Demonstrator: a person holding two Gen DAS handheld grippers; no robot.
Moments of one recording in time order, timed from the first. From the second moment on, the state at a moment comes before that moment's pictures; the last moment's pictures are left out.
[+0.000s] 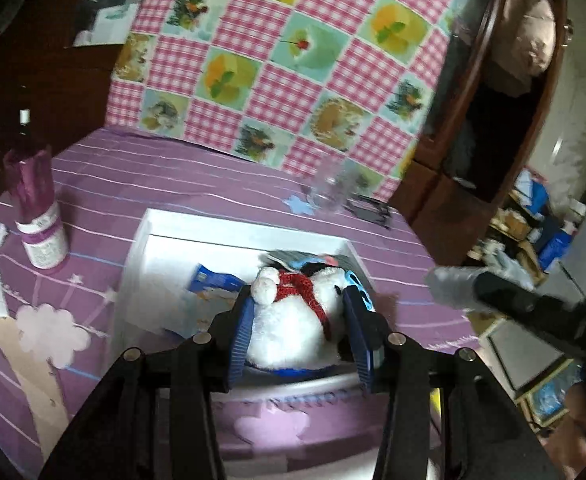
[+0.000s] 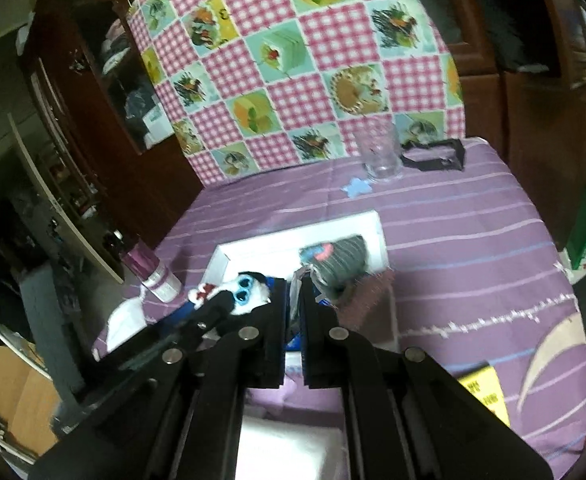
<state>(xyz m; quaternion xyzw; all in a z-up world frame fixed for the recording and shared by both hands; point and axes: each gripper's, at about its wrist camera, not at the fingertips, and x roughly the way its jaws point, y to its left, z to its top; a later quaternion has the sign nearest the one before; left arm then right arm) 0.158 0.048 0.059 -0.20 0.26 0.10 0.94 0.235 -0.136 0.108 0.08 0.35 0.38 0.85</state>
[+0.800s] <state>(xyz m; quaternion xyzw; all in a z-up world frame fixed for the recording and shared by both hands) 0.184 0.089 0.029 -0.26 0.31 0.08 0.91 0.285 -0.079 0.063 0.14 0.39 0.41 0.81</state>
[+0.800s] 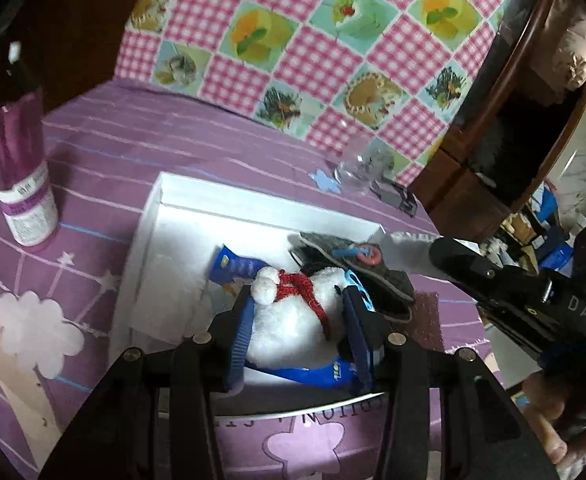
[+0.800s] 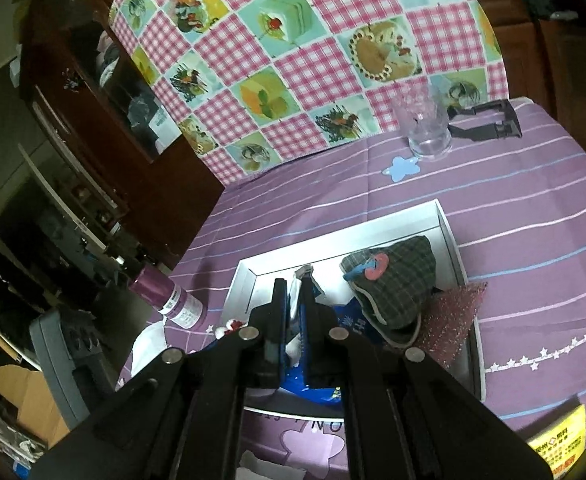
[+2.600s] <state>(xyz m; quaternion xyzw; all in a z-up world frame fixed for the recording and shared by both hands) 0.161 0.083 0.040 -0.23 0.30 0.15 0.92 0.292 -0.085 0.056 0.10 0.41 0.36 0.83</state>
